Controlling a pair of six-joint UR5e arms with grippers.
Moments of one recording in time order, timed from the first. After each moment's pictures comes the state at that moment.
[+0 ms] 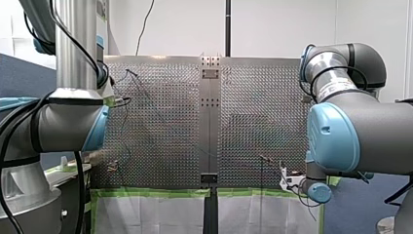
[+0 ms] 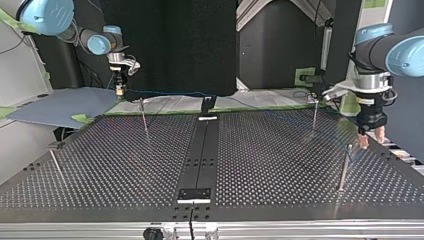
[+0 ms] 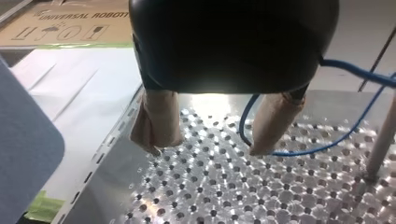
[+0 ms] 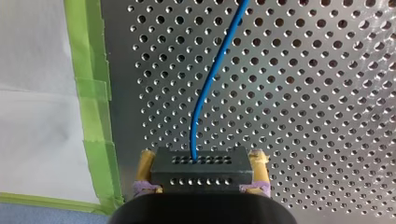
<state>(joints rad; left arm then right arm) 0.37 -1.52 -1.96 -2.80 -1.40 -3.44 1.64 -0.52 1.76 -1.13 1.33 1.53</state>
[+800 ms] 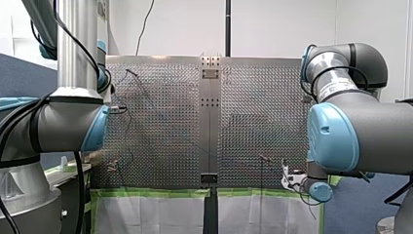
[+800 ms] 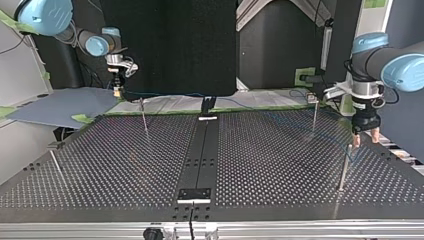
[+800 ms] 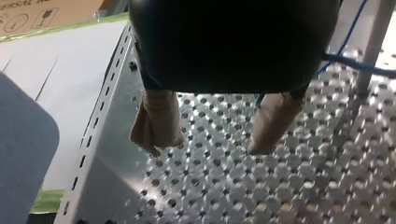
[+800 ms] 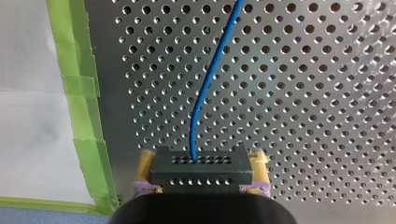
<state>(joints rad) 0.36 -1.60 -1.91 -2.88 -1.45 -3.22 1.62 -0.52 1.74 -1.13 1.33 1.57</state>
